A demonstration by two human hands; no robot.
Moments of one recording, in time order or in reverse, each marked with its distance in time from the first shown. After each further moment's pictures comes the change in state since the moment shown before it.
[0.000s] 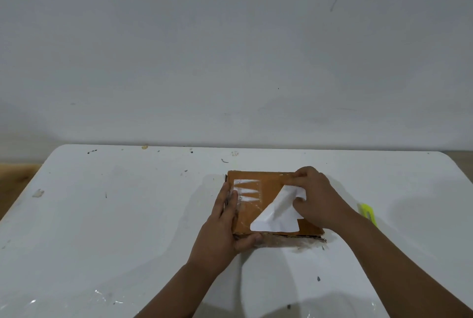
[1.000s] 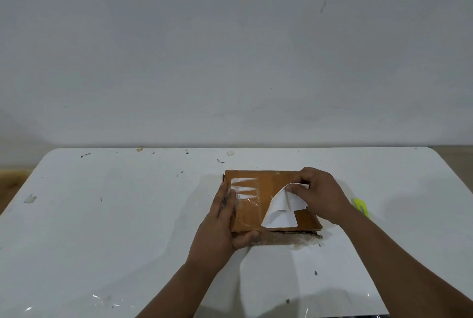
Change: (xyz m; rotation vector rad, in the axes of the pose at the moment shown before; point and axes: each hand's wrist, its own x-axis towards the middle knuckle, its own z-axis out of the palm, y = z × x) left_hand -0.001 -0.005 0.003 0.010 -0.010 -0.007; right_hand -0.007 0.000 -0.010 0.303 0.109 0.058
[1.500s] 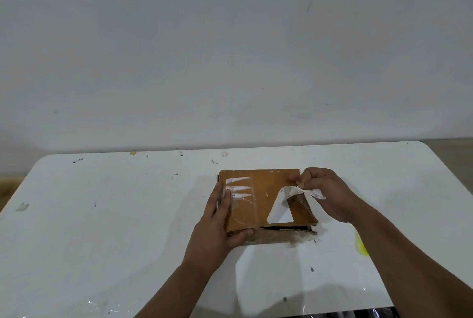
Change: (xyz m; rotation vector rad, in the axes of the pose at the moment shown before) left_hand 0.000 -0.003 0.001 0.013 0.020 0.012; right_hand 0.003 0.024 -0.021 0.749 -0.158 0.208
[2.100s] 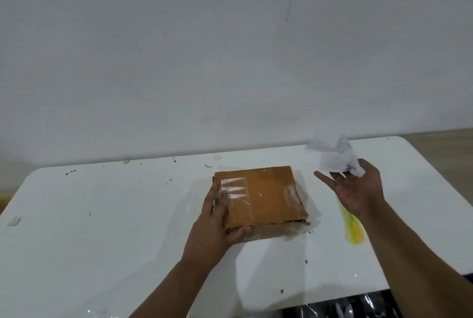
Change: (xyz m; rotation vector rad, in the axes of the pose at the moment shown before) left_hand 0.001 0.012 -0.007 0.030 -0.077 -0.030; right_hand -0.032 -0.001 -0.045 0.803 0.345 -0.172
